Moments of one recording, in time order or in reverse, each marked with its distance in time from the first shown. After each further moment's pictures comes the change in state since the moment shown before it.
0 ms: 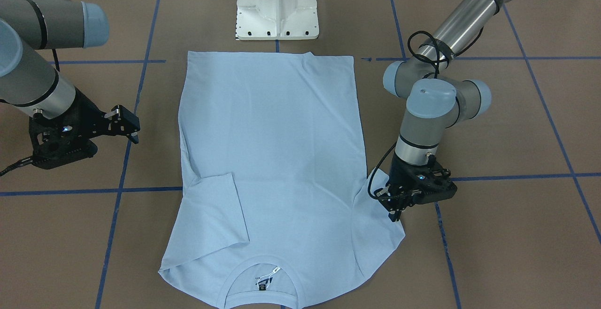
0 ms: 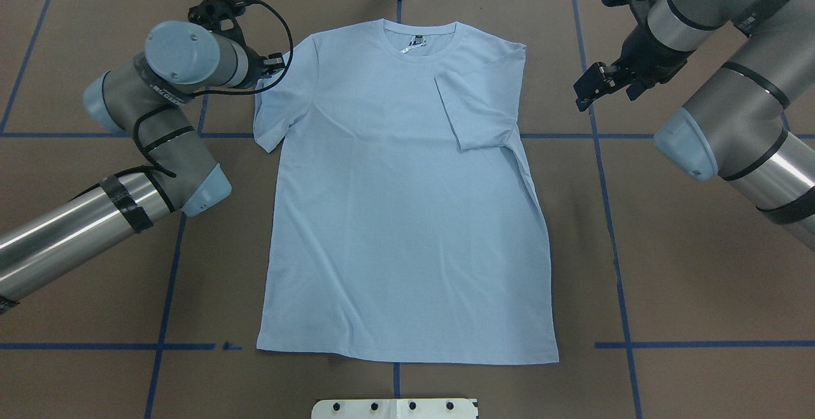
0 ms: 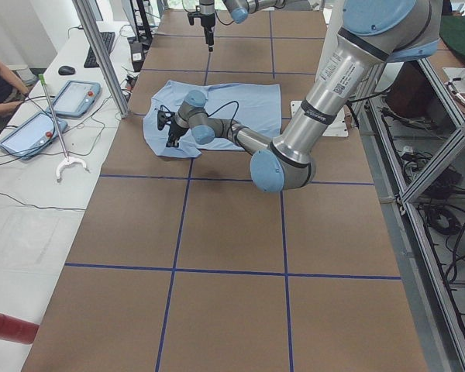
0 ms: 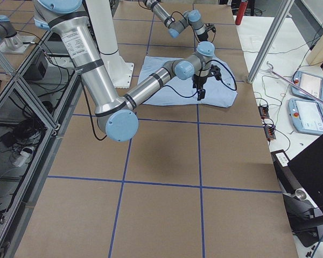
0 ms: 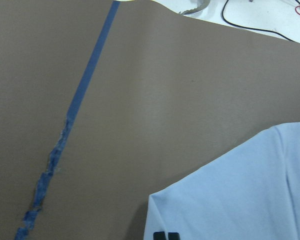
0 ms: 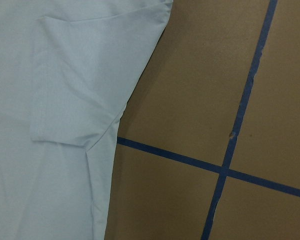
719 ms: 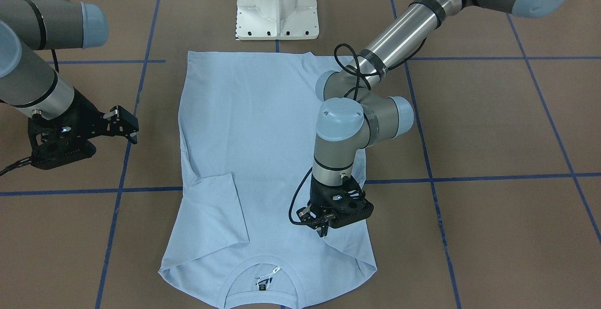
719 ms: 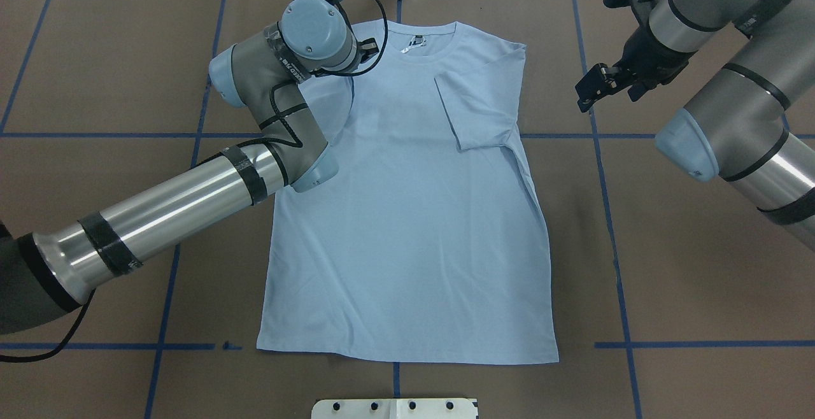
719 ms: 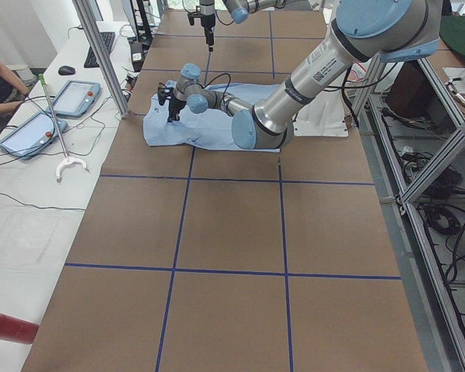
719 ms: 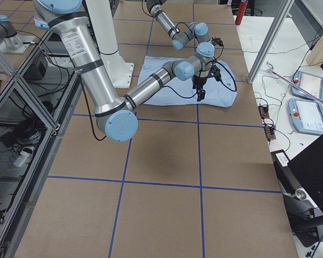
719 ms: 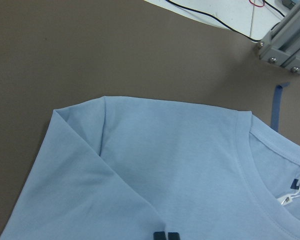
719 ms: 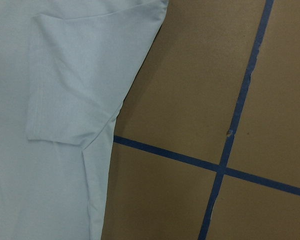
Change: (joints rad) left arm 0.055 -0.321 0.320 0.012 0.007 -0.126; right arm 0.000 -0.004 -0.002 0.000 -0.001 0.000
